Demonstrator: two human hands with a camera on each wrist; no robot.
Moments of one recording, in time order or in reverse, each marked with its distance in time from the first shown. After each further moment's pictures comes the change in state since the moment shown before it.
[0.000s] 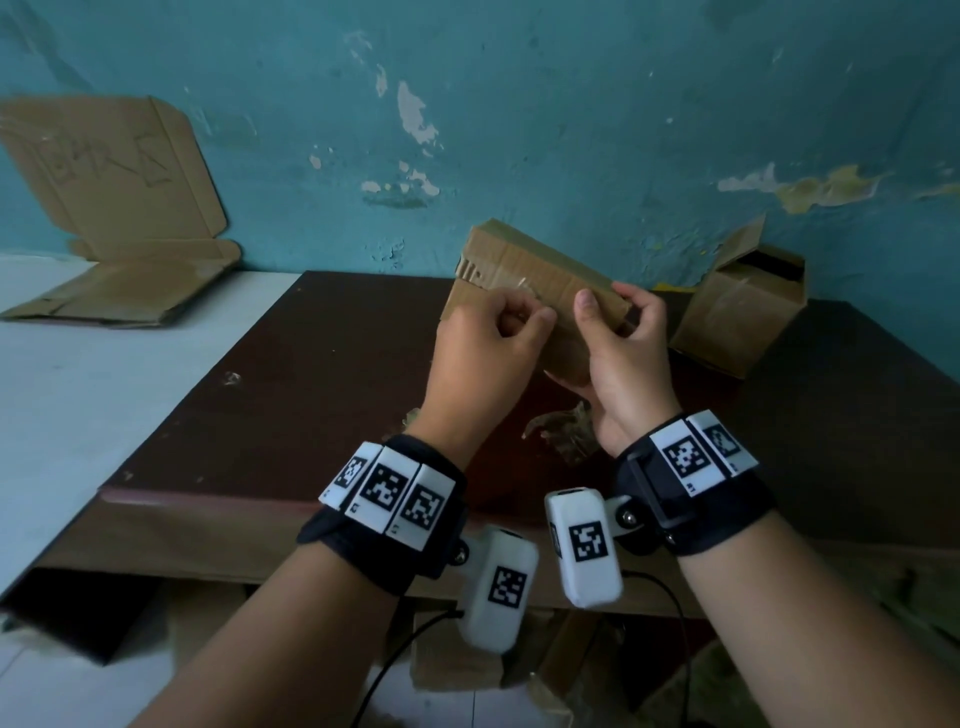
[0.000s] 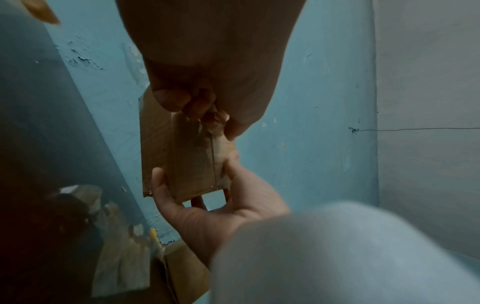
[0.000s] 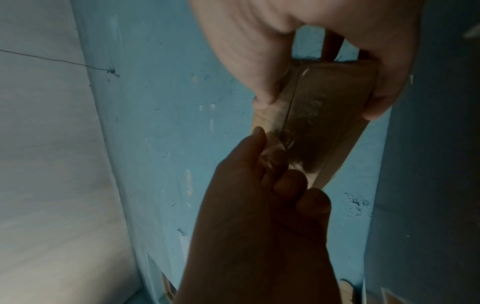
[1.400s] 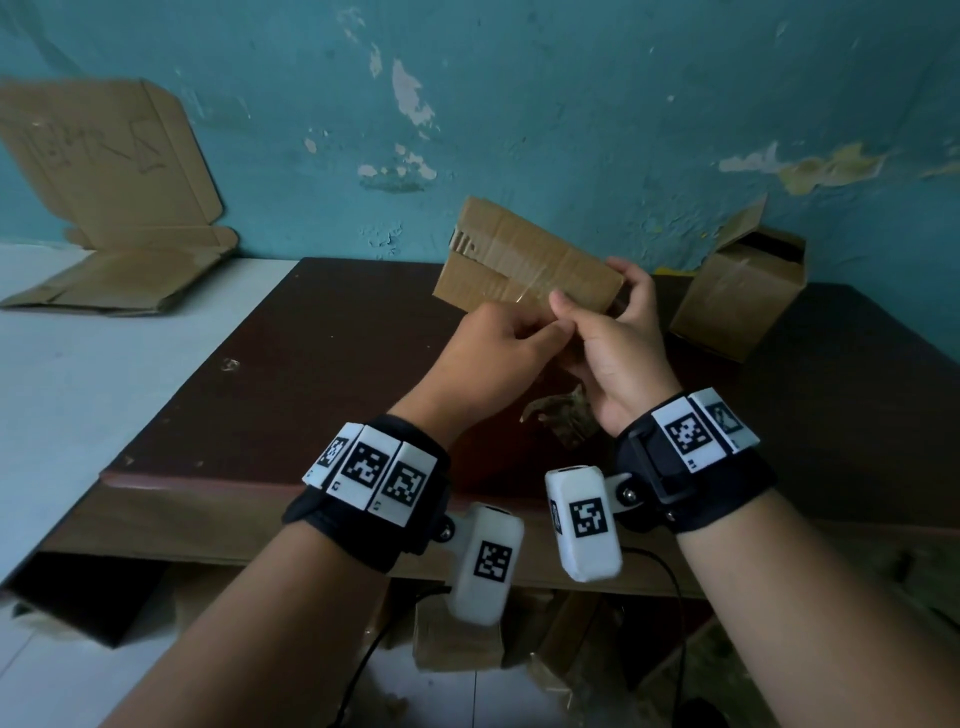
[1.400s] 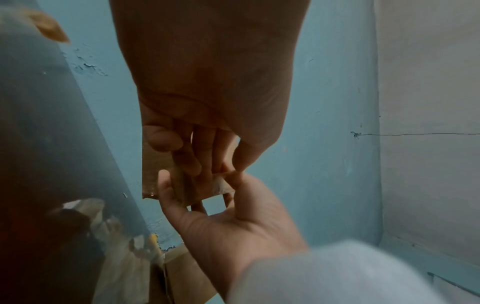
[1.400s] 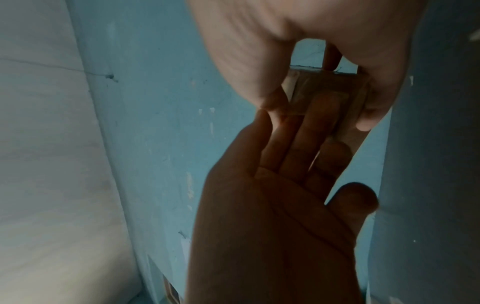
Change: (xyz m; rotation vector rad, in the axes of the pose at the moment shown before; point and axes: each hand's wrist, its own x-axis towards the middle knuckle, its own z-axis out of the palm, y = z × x) left_hand -0.003 0.000 -0.006 0.048 -0.405 -0.002; right_hand -0.007 -0.014 0.000 0.069 -0.069 0.095
